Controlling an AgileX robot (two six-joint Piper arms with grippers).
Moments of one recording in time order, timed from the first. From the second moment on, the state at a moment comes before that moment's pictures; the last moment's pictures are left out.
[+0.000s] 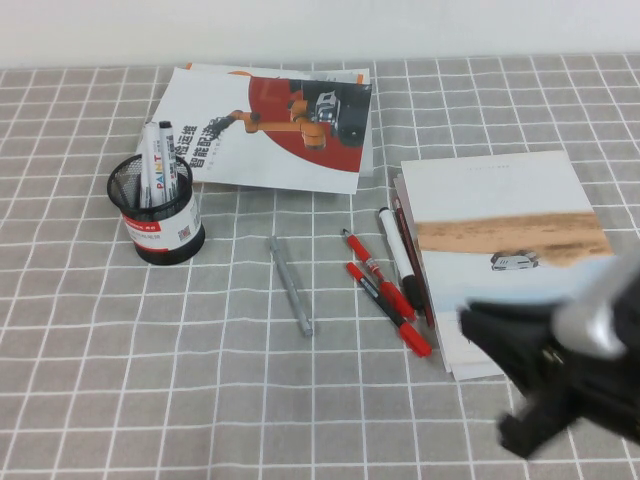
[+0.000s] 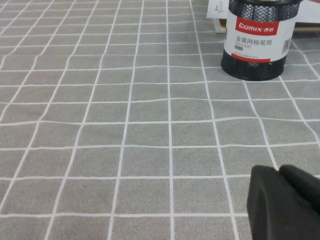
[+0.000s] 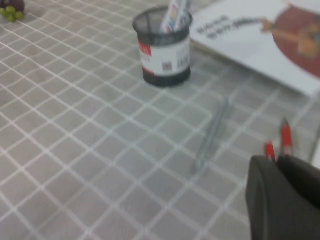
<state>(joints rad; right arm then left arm) 0.80 0.99 -0.48 -0.18 -0.12 0.29 -0.04 -0.01 0.03 -0.01 0.37 0.07</state>
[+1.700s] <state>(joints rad) -0.05 -0.01 0.03 0.10 0.36 -0.13 -0.04 -0.01 0.03 -0.01 0.37 0.07</state>
